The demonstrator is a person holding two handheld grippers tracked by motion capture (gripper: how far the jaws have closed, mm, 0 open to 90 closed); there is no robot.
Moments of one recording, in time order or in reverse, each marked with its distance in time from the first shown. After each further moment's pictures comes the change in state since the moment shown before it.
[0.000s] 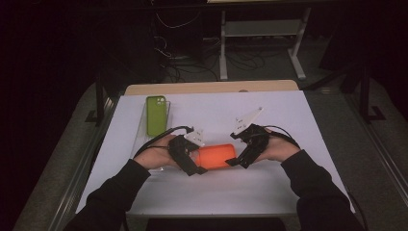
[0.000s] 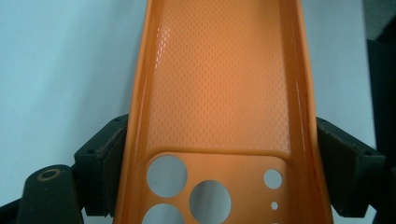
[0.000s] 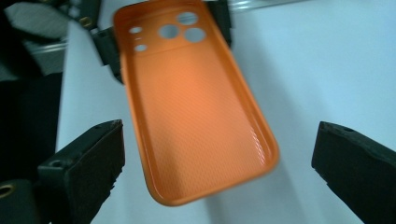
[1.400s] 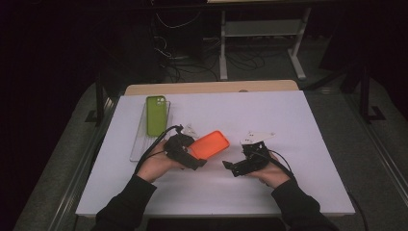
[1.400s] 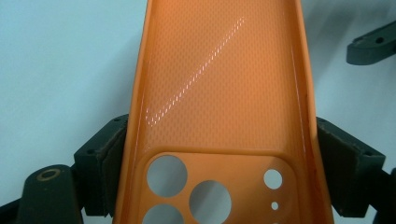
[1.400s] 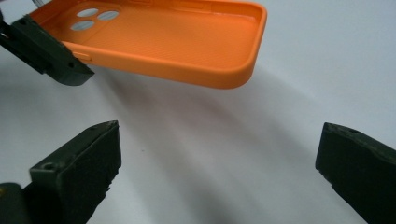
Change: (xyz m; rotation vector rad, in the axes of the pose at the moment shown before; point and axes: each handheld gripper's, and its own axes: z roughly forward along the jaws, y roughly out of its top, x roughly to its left) left arm 0.002 -0.011 -0.005 -0.004 0.178 -0.298; right arm 0.036 -0.047 0.031 -0.183 -0.305 0.375
